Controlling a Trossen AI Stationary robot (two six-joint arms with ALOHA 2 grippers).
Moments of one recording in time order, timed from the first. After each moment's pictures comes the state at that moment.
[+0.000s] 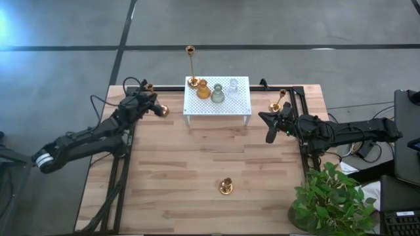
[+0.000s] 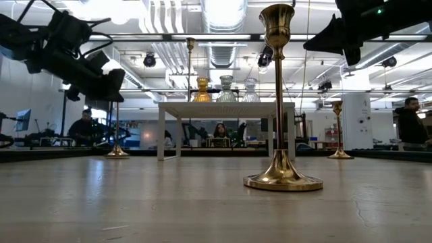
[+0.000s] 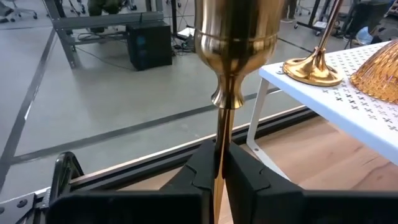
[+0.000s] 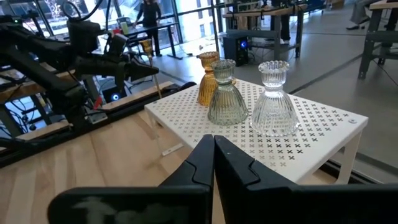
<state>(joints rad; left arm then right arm) 0.73 0.67 0.24 0.21 -0.36 -0.13 0.02 0.65 0.42 0.09 0.55 0.28</state>
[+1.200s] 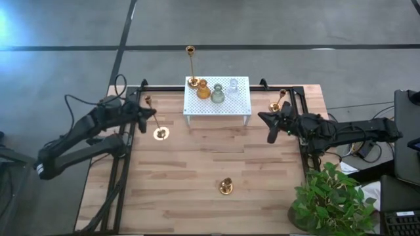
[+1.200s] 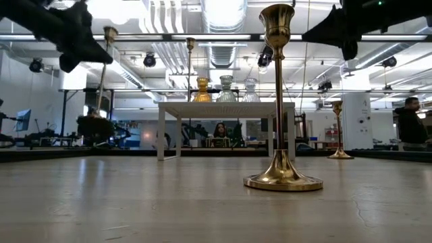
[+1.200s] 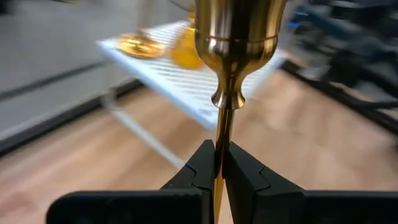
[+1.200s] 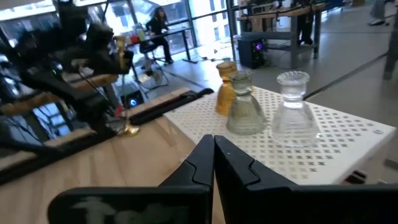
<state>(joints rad) 0.60 0.36 0.58 -0.58 0.11 -0.25 0.02 0.66 0.46 0.09 0.49 0.30</state>
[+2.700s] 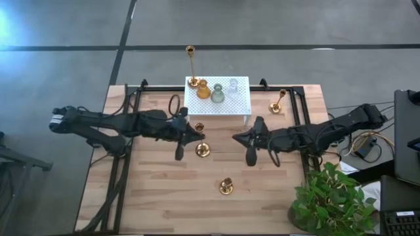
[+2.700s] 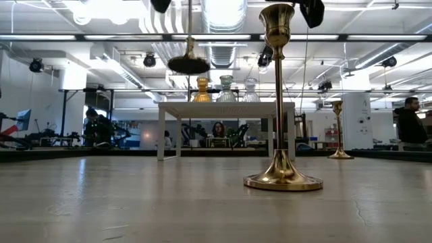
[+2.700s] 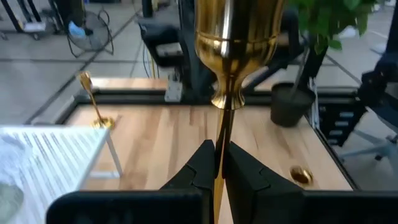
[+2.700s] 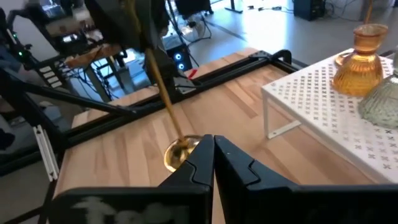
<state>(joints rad) -0.09 1.16 1.06 -0.13 -0.07 -0.04 0.28 1.19 0.91 -0.04 0.52 0.47</state>
